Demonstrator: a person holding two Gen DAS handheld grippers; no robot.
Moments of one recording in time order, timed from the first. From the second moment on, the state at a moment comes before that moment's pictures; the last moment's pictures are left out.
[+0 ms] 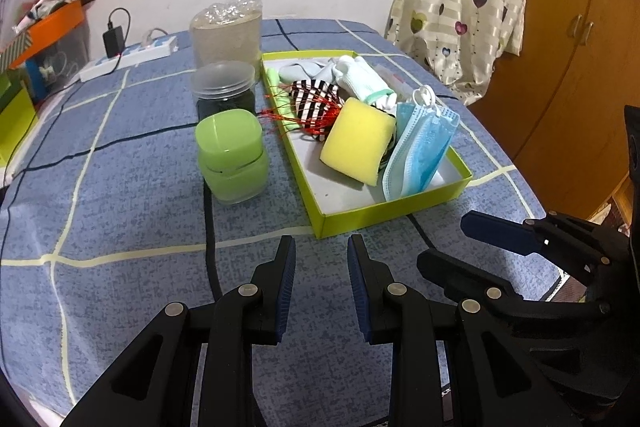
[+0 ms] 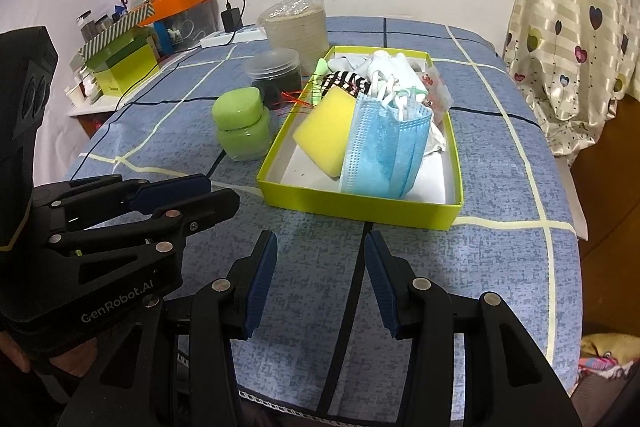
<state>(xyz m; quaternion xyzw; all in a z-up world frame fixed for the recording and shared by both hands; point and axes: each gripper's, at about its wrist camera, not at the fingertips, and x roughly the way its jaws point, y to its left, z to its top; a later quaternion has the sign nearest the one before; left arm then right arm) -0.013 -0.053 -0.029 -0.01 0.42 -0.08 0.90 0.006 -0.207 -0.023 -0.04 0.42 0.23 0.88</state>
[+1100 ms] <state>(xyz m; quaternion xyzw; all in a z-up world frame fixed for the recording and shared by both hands) -0.010 -0.053 -0.033 -0.01 0.42 -0.08 0.90 0.007 -0.208 -0.025 -0.04 0.42 0.23 0.88</state>
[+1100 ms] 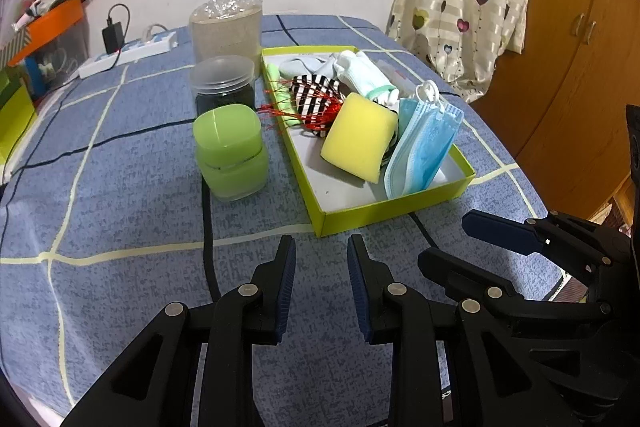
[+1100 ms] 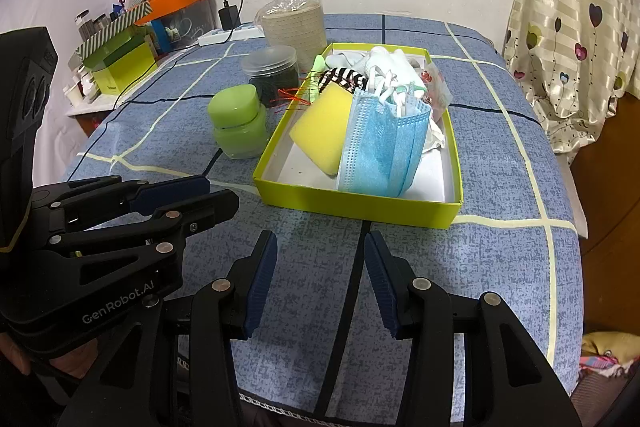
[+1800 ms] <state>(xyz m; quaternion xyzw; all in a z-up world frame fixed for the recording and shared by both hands) -0.010 -0.052 -0.033 -0.01 0.42 -0.08 0.90 0.007 -0.209 -0.025 -0.04 0.42 0.23 0.88</state>
